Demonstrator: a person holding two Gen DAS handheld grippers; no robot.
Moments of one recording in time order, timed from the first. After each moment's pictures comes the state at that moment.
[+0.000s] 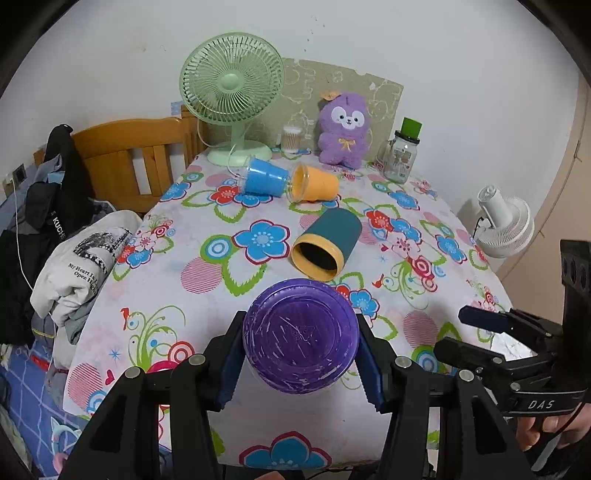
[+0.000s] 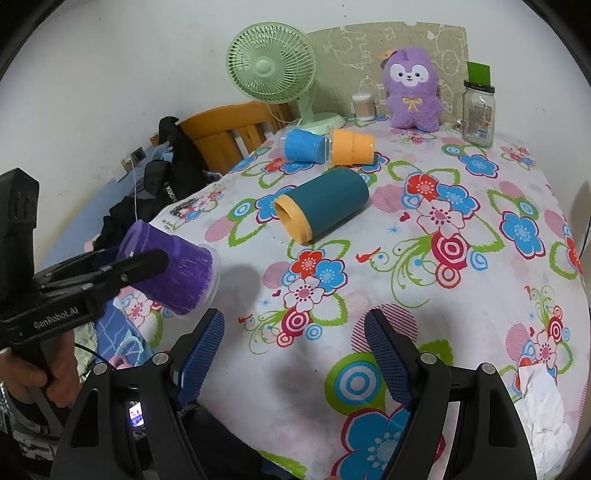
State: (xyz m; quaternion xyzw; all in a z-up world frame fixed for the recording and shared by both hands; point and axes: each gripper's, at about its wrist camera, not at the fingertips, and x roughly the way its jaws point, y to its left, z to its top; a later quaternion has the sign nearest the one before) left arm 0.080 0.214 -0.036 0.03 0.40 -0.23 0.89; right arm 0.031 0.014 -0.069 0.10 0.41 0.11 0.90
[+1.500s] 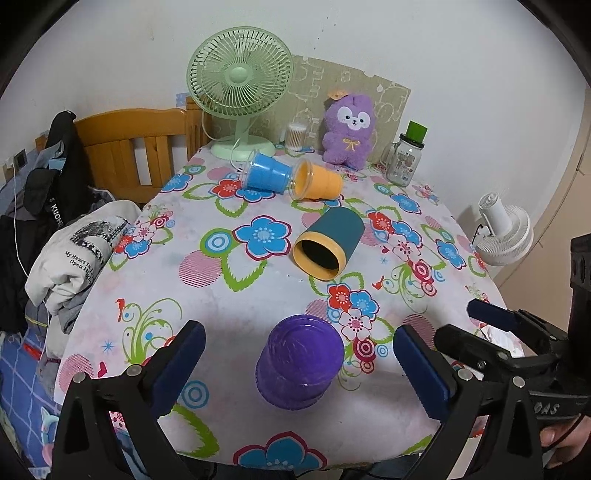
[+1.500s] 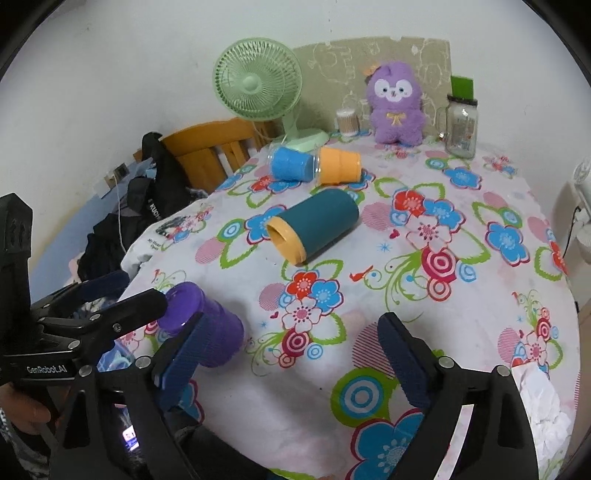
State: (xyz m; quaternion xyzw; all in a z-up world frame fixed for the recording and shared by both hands) left arm 0.083 0.219 -0.040 0.00 0.40 -0.22 0.89; right arm 0.028 0.028 -0.050 0.10 0.38 0.06 0.92
